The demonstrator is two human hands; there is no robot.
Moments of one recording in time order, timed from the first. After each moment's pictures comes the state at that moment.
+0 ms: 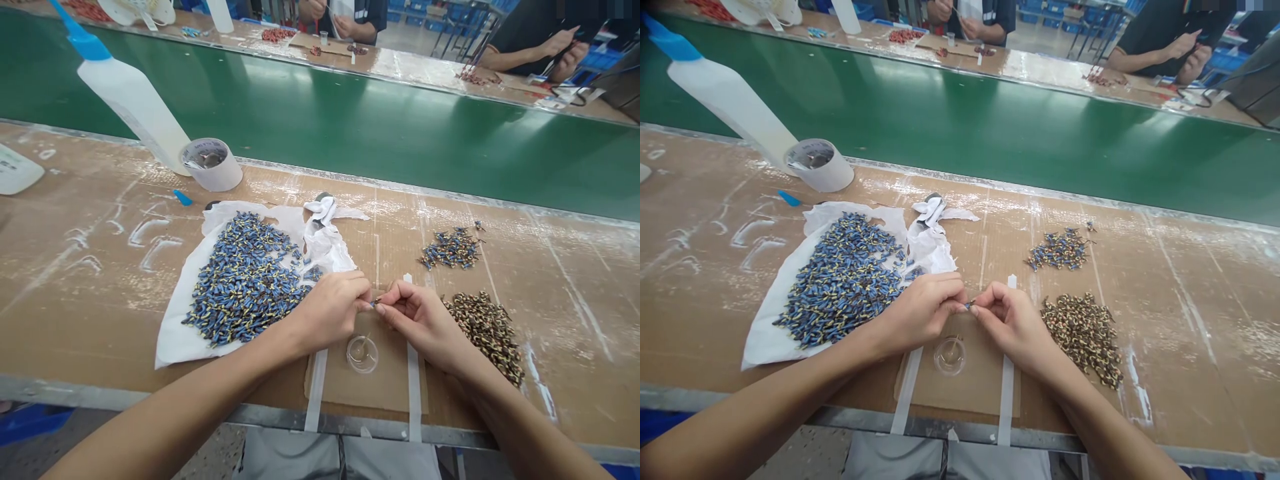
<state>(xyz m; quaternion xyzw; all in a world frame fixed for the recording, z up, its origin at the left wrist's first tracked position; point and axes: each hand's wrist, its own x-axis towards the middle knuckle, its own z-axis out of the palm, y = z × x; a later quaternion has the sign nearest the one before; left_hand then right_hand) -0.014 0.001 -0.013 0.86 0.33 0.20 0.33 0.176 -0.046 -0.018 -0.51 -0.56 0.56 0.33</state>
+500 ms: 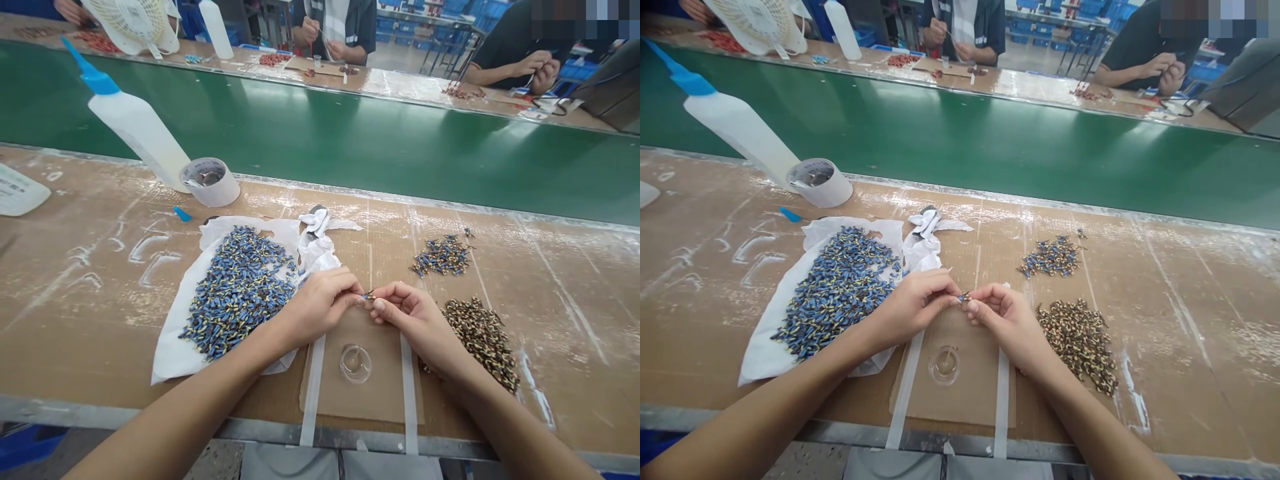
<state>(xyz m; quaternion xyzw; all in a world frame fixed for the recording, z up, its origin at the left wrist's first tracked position) -0.021 0.017 -0.008 0.84 0.34 0.23 0.35 0.174 -0.038 -0.016 -0.52 -0.45 0.61 0.38</state>
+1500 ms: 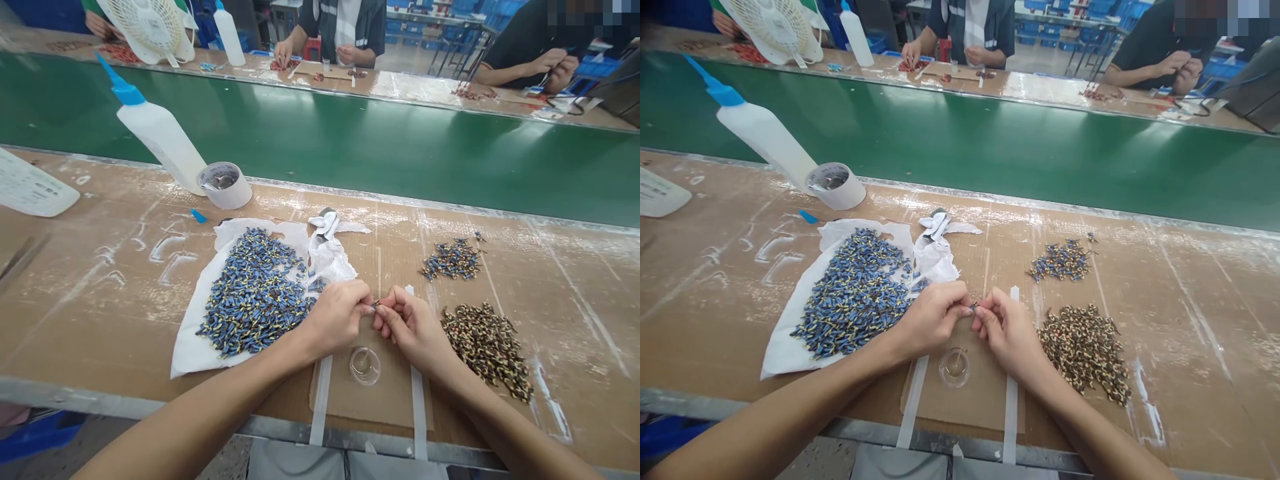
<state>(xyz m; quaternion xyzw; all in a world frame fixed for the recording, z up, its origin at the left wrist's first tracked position) -0.010 0.002 -0.021 0.82 0.39 0.21 0.36 0.162 -0.043 -0.029 -0.54 -0.56 0.53 0.34</state>
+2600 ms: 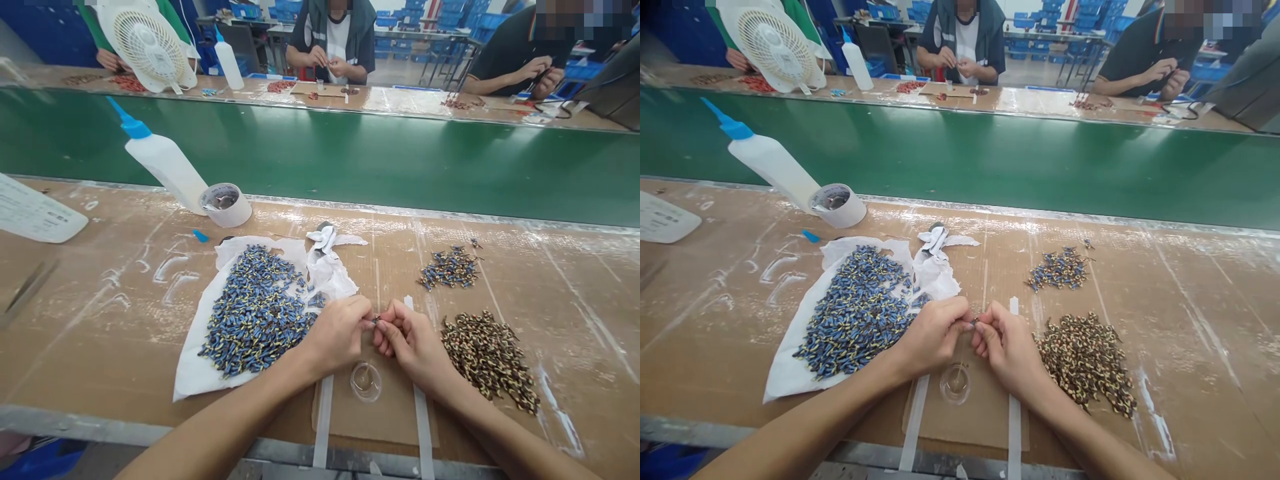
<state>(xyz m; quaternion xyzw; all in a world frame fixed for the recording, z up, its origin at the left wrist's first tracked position) -0.010 0.000 -0.021 0.85 0.36 0.22 0.33 0.158 -0.047 -0.032 -0.53 -0.55 0.54 0.37</state>
